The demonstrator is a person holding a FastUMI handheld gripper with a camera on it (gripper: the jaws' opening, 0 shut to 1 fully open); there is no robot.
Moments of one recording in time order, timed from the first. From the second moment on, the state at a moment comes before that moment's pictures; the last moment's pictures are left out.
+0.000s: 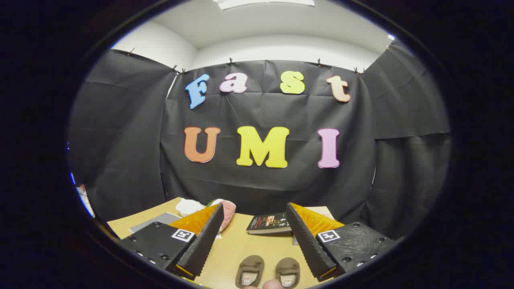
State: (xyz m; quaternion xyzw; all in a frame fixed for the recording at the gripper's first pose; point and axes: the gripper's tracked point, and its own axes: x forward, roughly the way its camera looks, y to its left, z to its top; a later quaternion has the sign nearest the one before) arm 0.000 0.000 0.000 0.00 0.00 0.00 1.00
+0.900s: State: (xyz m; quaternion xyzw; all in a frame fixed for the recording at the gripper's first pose) arm -0.021 -0.025 -0.003 0.03 0.01 -0.02 1.00
